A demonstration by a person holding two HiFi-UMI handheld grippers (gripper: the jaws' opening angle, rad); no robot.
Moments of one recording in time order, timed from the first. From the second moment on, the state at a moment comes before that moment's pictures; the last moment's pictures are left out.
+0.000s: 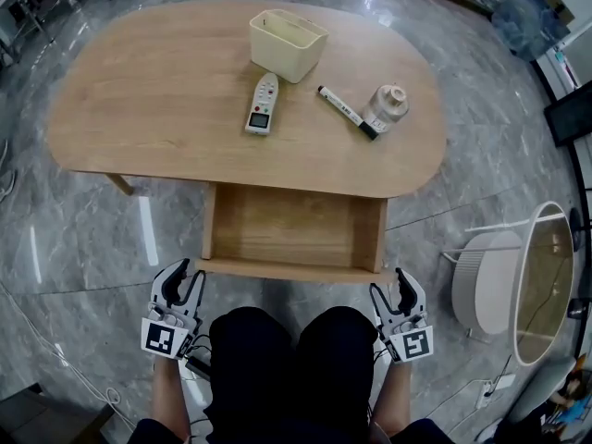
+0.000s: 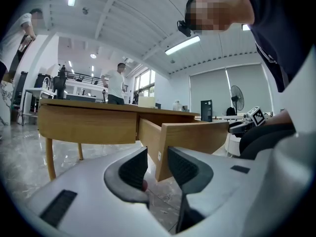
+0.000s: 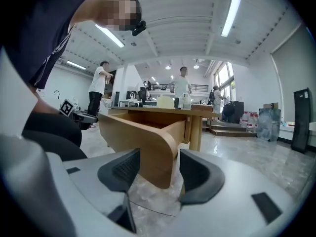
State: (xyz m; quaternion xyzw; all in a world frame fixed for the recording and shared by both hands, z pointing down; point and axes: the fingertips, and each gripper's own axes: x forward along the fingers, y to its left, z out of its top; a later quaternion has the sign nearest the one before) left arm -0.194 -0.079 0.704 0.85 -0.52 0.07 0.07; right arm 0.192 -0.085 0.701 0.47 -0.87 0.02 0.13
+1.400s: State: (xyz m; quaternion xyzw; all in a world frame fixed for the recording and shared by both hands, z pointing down) left arm -0.178 -0.086 0.696 0.85 -0.51 0.09 0.06; right arm 0.185 -0.092 0.682 0.49 -0.87 0.05 0.09
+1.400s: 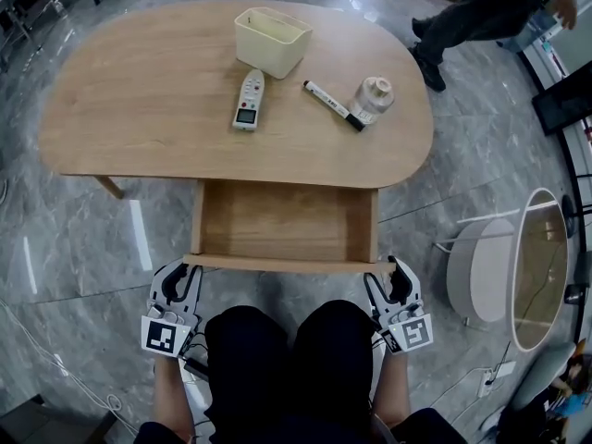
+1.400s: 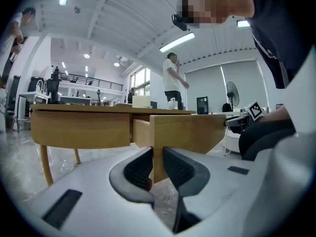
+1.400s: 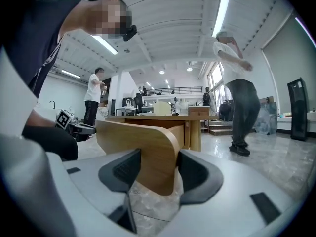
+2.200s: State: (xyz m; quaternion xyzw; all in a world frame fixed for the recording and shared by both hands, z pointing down) left arm -0.174 -0.089 0.692 0.85 -0.51 0.09 0.04; right arm 0.189 -0.097 0.677 0.50 -0.86 0.04 0.08
